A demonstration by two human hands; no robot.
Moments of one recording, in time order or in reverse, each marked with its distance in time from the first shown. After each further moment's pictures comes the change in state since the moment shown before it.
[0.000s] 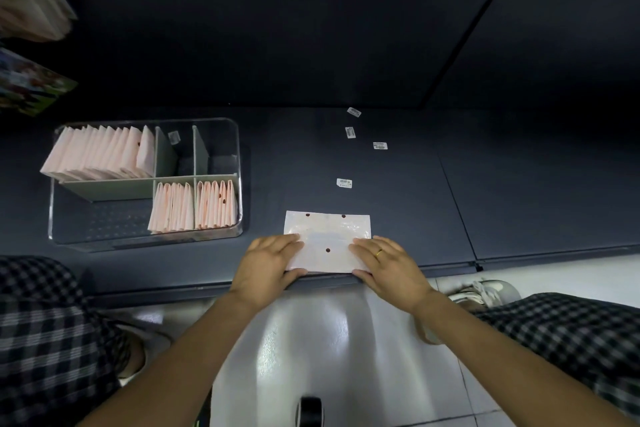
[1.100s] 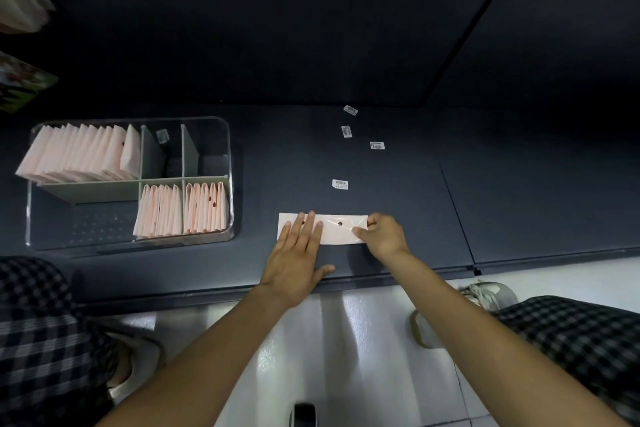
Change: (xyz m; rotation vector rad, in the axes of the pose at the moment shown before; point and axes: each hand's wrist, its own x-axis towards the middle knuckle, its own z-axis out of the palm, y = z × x) left_hand 0.035 0.030 0.034 0.134 -0.276 -0.058; right_hand 0.072 0.016 -0.005 0.694 -0.298 1.108
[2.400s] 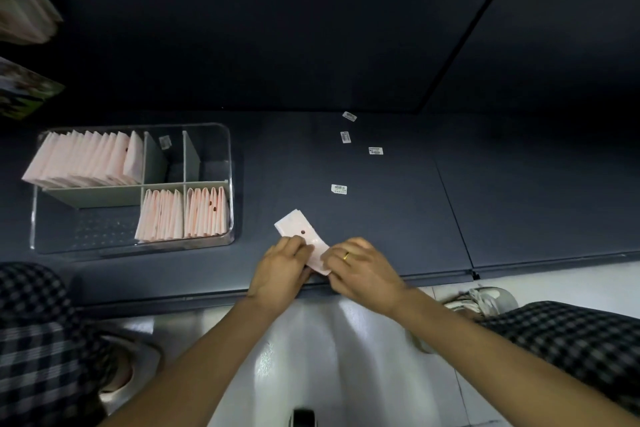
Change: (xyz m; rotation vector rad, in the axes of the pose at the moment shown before) left_hand -0.018 -0.004 -0.018 -0.243 0.248 0.003; right_hand -0.054 0.005 0.009 -0.550 0.141 -1.248
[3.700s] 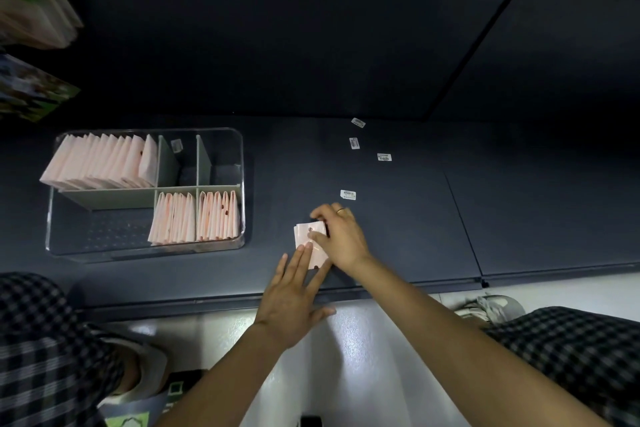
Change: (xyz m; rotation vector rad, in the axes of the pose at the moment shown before) left_hand -0.030 -0.001 0.020 0.308 -0.341 0.010; right_hand 0.075 0.003 0.025 0.396 -0.127 0.702
